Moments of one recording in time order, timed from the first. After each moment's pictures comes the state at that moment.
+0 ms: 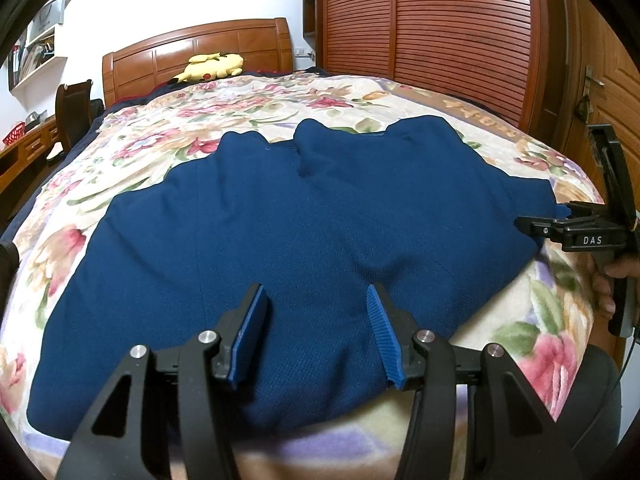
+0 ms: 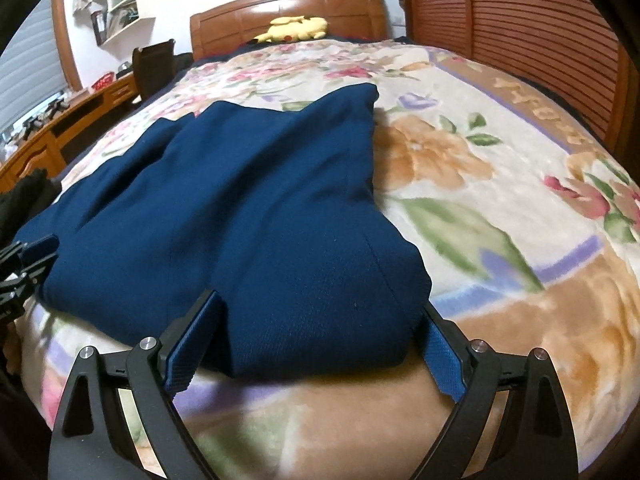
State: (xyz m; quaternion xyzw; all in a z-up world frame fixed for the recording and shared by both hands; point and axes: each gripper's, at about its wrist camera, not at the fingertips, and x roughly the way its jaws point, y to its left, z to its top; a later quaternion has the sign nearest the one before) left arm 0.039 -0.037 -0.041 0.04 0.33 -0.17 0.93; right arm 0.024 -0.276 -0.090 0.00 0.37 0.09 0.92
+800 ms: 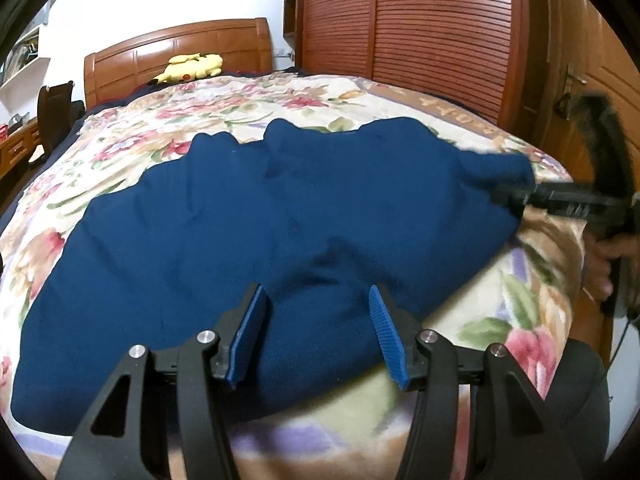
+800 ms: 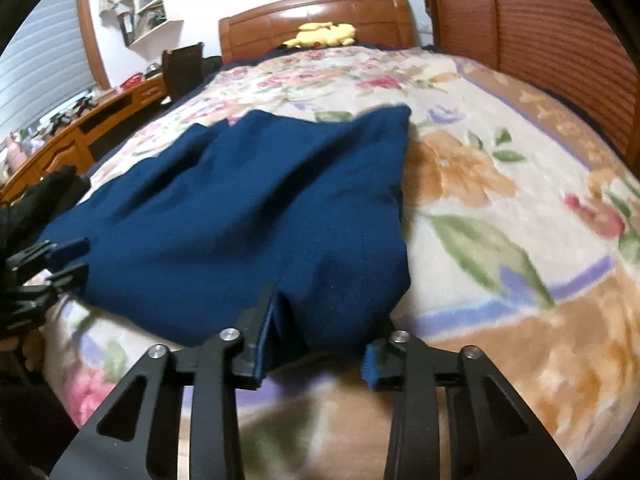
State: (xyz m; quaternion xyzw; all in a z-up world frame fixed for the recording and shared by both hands) left arm 0.036 -0.049 -0.040 0.04 0.33 -0.20 0.92; right arm 0.017 -0.268 -0.072 0.00 0.36 0.15 0.92
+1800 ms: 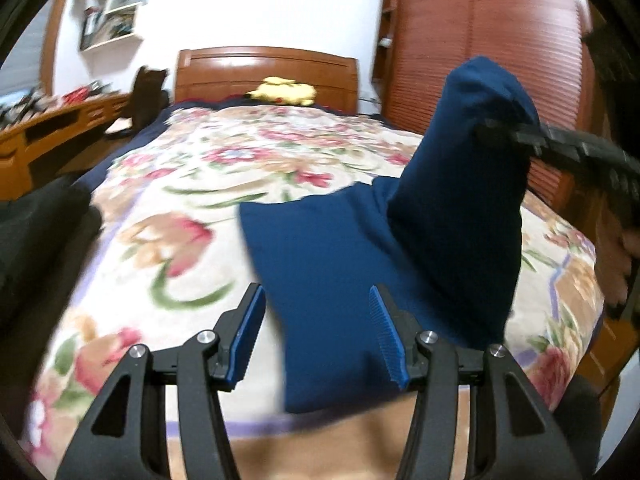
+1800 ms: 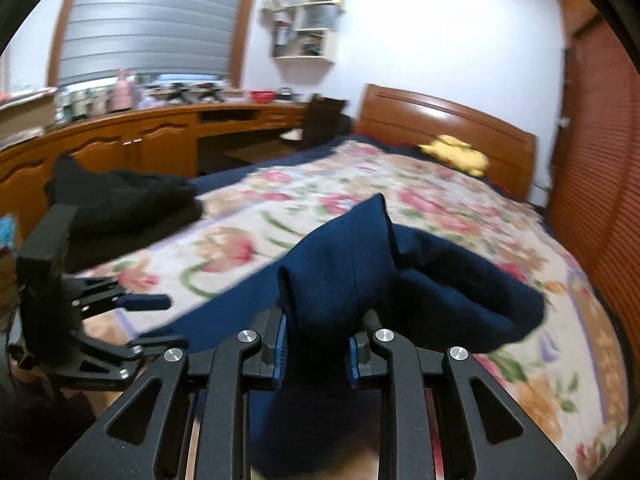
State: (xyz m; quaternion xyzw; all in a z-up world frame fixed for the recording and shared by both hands) left arm 0.000 0.127 -0.001 -0.06 0.27 -0.09 0.96; right arm 0.008 -0.022 0.047 -0.17 0.20 0.32 0.91
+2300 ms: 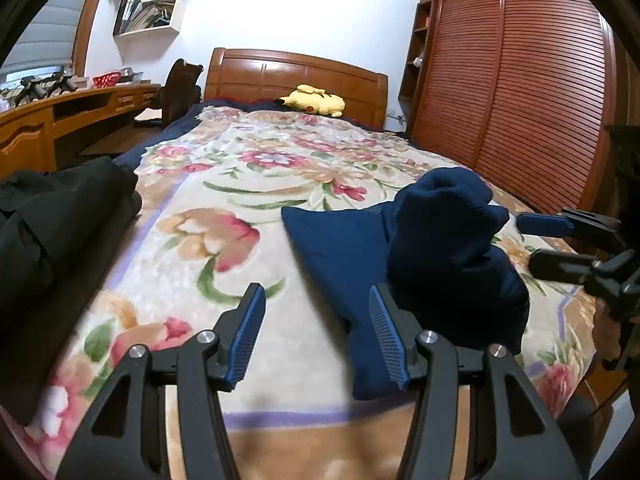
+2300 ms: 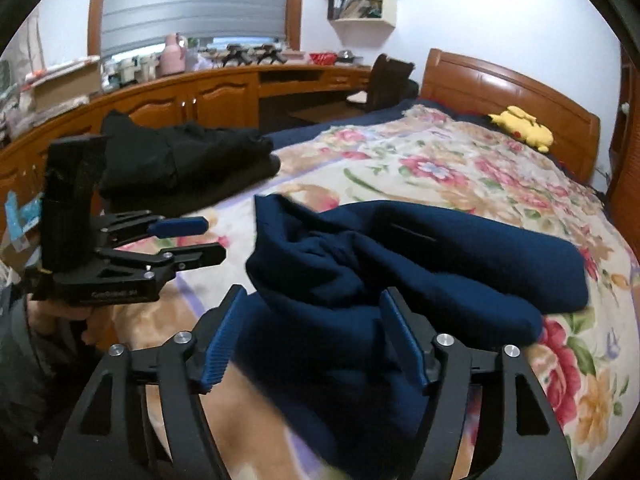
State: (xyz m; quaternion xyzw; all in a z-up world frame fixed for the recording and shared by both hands) left arm -0.012 0.164 -0.006 -0.09 0.26 -0.06 0.96; right arm -0.002 0.026 0.005 -0.18 0.27 0.39 0.86
